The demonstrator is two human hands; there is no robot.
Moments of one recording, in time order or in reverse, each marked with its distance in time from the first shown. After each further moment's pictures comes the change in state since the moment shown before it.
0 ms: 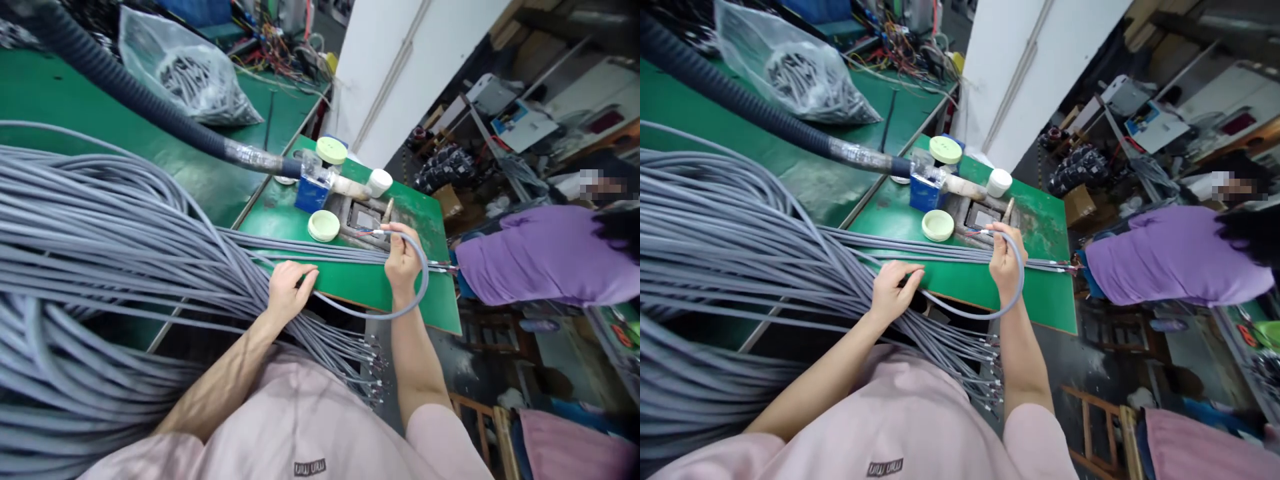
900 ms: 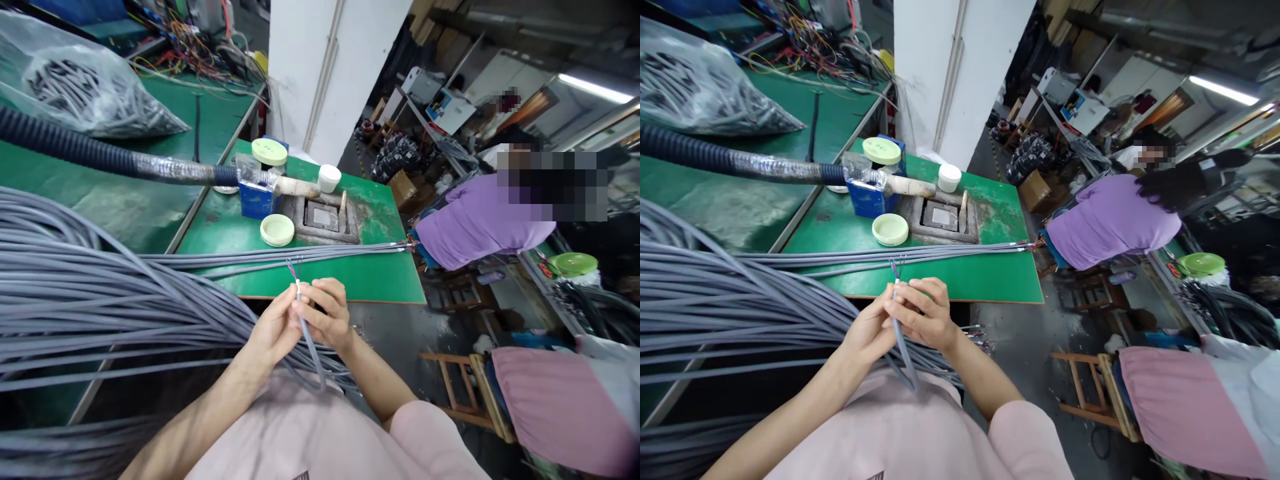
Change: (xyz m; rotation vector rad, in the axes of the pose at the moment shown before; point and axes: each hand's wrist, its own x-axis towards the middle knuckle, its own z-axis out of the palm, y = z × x) left_hand 0.008 0.078 0.002 -1.731 -0.264 -1.431; right_hand -0.101 -0.057 -0.001 -0.074 -0.132 -0.277
